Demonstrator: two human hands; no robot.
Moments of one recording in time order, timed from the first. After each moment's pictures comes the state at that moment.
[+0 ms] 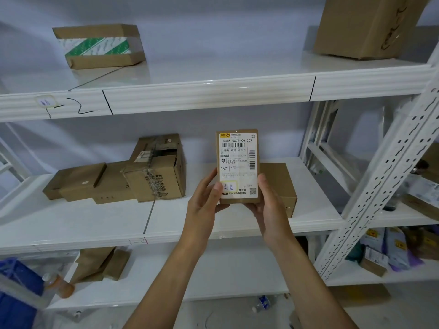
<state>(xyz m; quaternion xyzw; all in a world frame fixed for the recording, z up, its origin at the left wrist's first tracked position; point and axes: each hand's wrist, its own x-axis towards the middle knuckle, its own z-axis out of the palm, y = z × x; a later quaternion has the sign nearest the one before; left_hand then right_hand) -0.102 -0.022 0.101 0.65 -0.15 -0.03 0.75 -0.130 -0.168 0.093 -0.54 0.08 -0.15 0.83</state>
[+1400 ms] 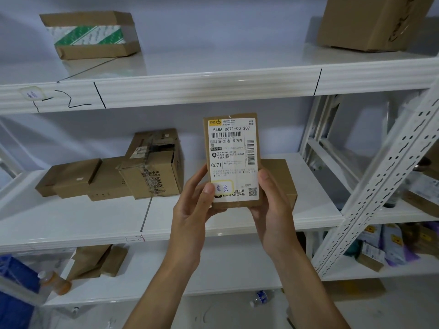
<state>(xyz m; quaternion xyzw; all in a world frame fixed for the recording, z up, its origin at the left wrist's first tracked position) -0.127 -0.005 0.114 0.60 -0.16 0.00 0.78 -0.148 -0.155 0.113 -0.52 0.00 -0.18 0.84</state>
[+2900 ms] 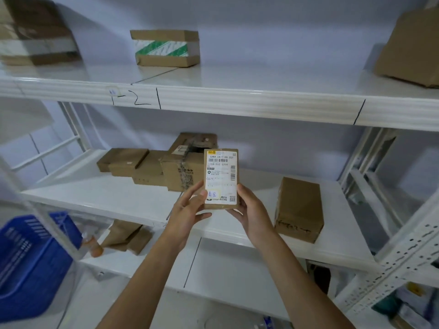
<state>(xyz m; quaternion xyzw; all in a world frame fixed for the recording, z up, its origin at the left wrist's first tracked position) -0.084 0.034 0.078 0.67 0.00 -0.01 0.74 -0.066 -0.143 0.068 -0.56 0.03 0.05 0.83</state>
